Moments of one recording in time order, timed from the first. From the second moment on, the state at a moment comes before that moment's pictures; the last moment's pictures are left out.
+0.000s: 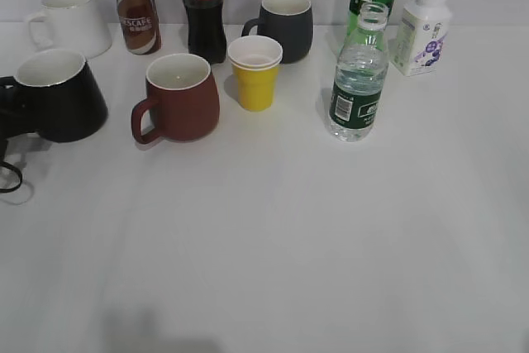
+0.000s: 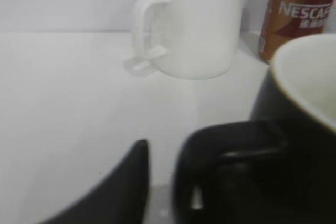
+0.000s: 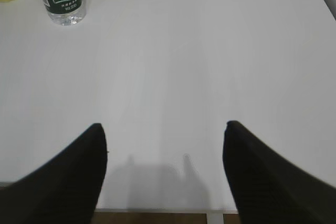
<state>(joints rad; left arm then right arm) 0.08 1.98 -0.58 0.15 -1.12 -0.07 0.05 -0.01 -0.50 0.04 1.04 0.00</state>
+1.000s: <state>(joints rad) 0.08 1.58 -0.57 0.20 -0.91 -0.08 0.09 0.93 -0.54 1.00 0.05 -0.95</state>
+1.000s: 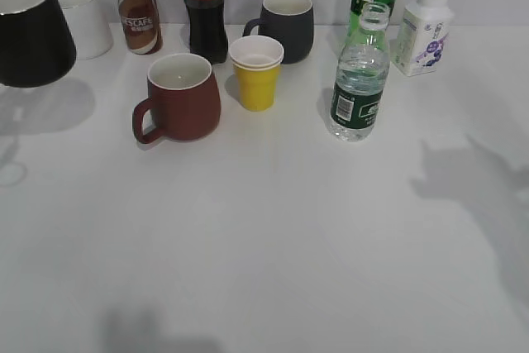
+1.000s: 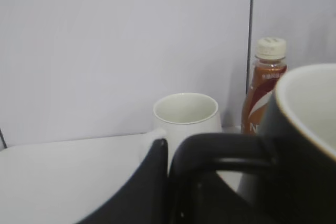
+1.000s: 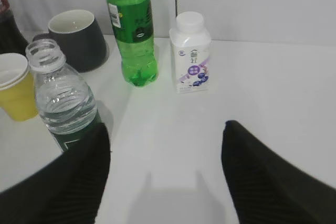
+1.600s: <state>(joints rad) 0.08 1.57 -0.56 0.22 -0.90 -0.09 0.64 1.38 -0.37 0.59 -0.71 -0.30</state>
